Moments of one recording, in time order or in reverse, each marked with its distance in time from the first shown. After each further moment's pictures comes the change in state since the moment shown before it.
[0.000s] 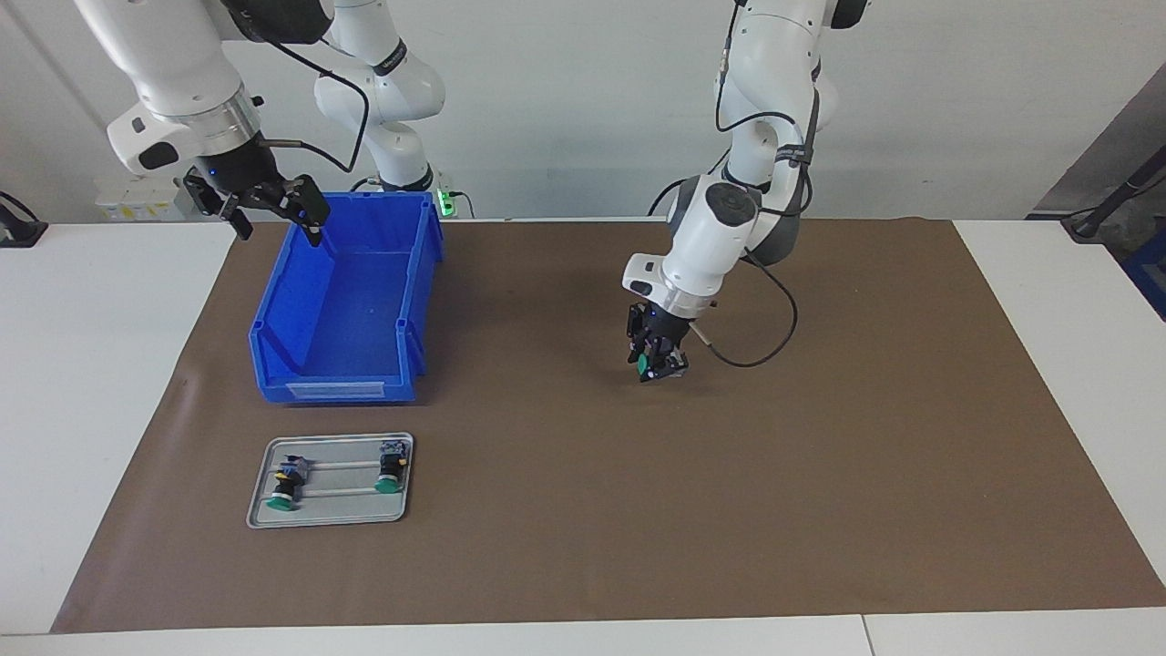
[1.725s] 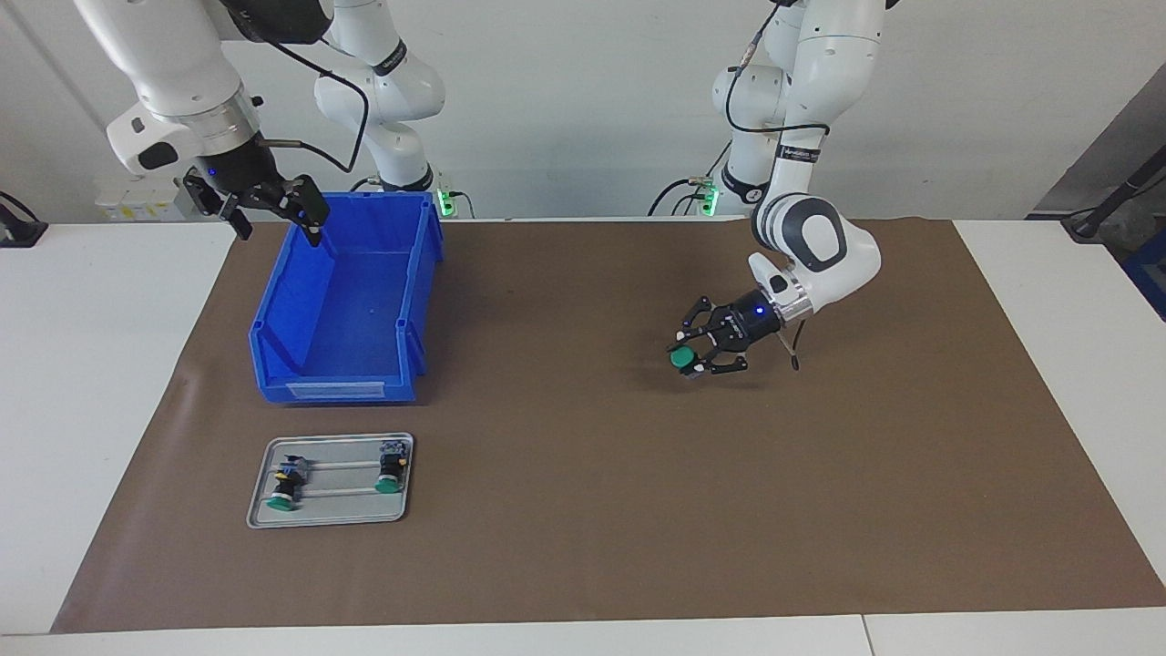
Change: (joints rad) left arm 0.272 -0.084 0.001 -0.291 -1.355 -0.296 1.140; right arm -0.001 0.000 0.000 0.000 0.000 0.000 0.000
